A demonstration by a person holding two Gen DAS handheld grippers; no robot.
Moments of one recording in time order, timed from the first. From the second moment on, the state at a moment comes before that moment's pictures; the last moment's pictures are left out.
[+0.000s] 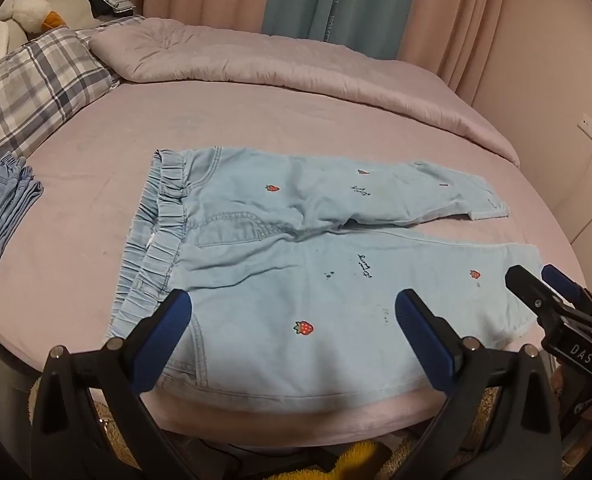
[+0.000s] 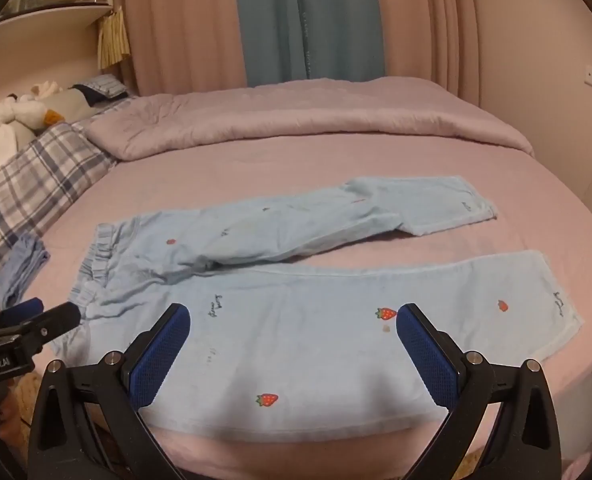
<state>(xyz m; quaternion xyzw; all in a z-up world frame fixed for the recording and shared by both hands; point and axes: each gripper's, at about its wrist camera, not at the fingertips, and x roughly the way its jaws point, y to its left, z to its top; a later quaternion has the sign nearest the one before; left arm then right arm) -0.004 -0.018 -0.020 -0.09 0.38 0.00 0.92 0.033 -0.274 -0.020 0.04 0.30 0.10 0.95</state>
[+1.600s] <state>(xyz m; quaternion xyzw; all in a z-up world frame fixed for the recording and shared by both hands) 0.002 -0.023 -0.037 -0.10 0.40 -0.04 0.91 0.046 -0.294 -0.037 0.08 0.36 0.08 0.92</state>
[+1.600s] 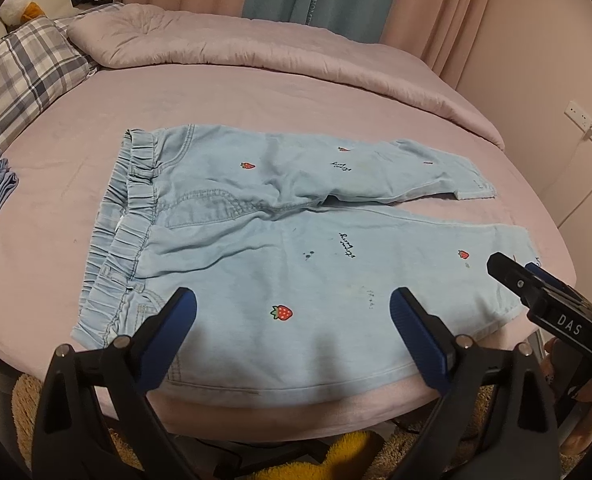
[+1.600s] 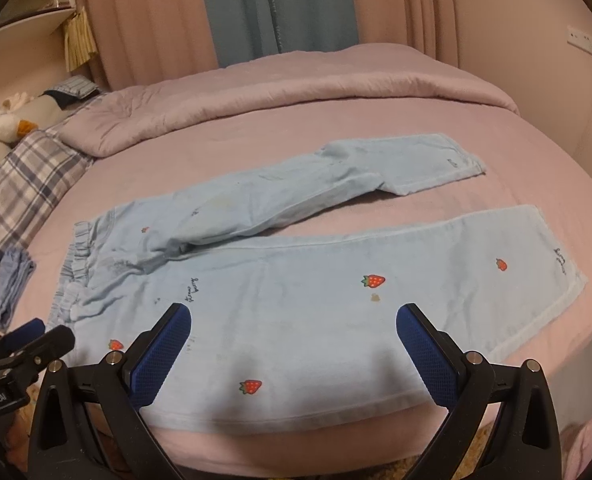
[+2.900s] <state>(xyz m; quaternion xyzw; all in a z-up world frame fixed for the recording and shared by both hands) 0.010 -0.020 -0.039 -0.11 0.42 -0.05 0.90 0.052 -0.301 -0.041 0.10 0.37 0.07 0.92</state>
